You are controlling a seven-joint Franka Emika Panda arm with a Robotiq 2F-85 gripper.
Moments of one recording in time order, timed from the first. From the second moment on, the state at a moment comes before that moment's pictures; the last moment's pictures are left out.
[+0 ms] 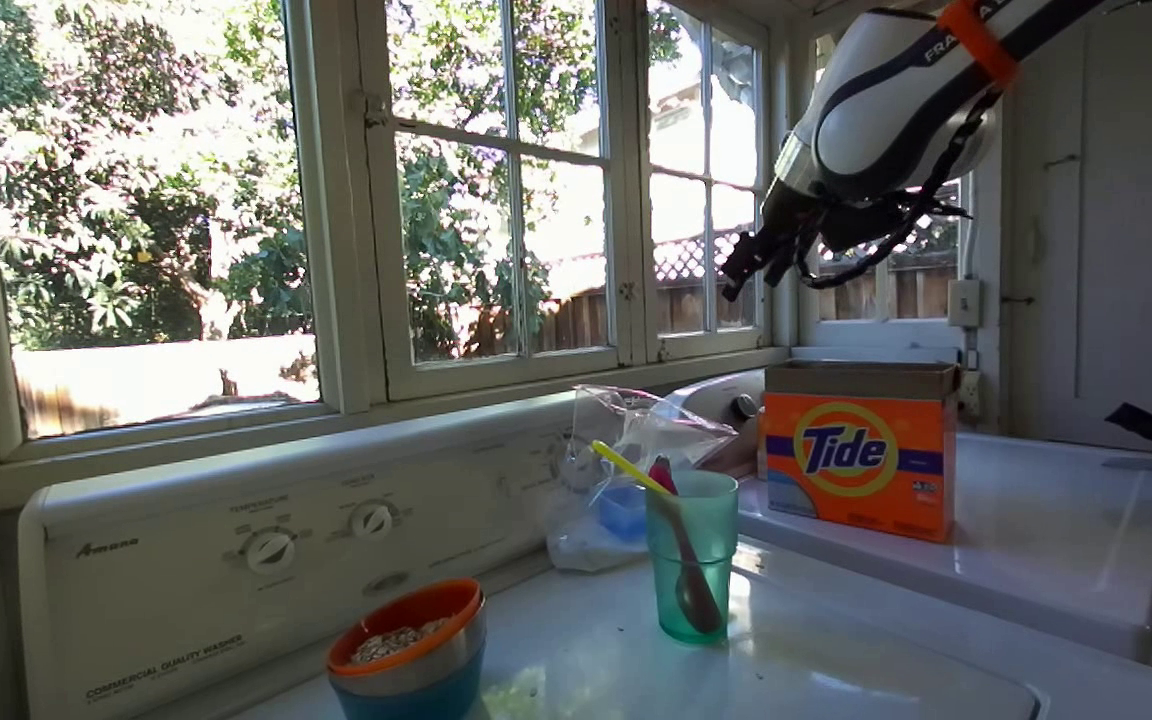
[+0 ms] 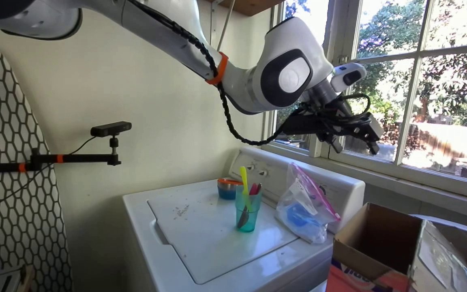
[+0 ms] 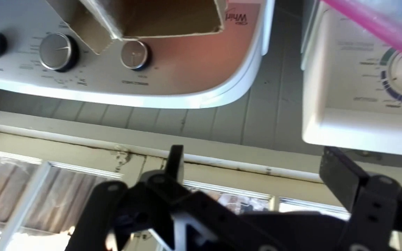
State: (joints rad) arm -0.47 0.36 0.21 -1.64 -0.25 2.76 -0.11
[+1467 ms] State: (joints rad) arm -0.47 0.35 0.31 -1.72 -0.03 2.87 -0.93
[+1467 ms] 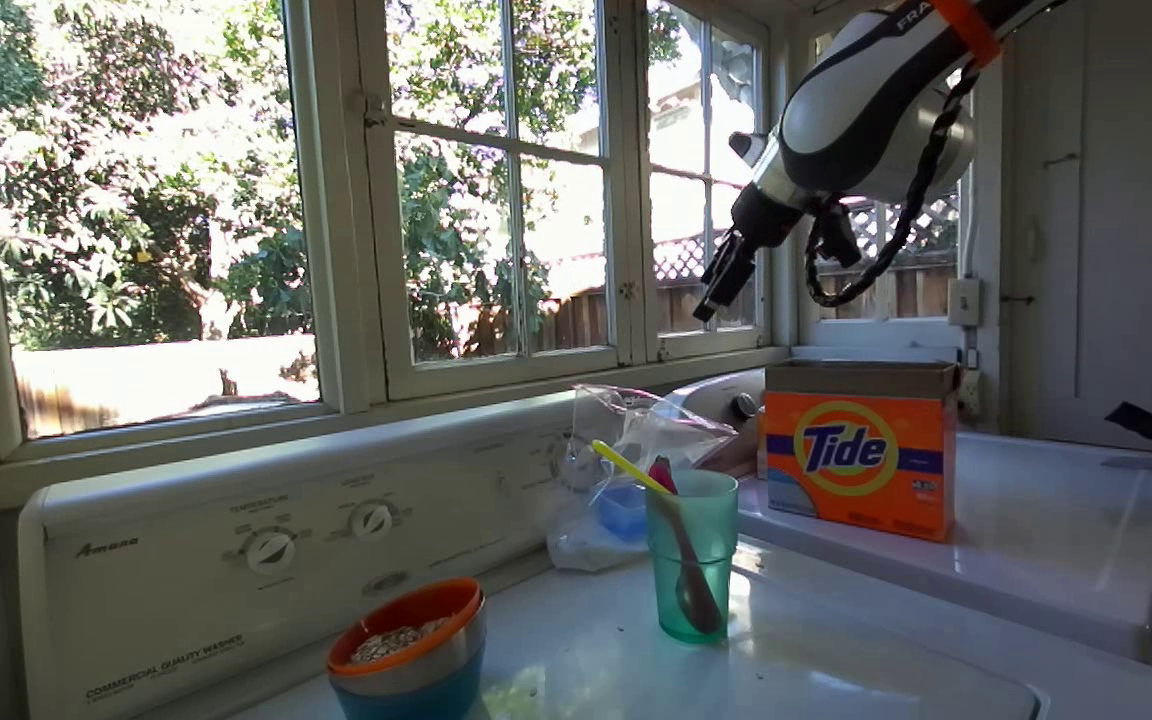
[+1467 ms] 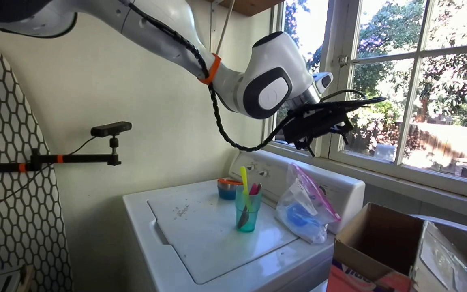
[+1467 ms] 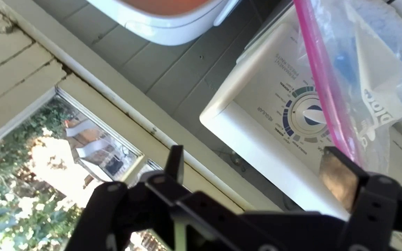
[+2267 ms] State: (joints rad) arm -0.61 0.41 0.52 -1.72 0.02 2.89 -1.28
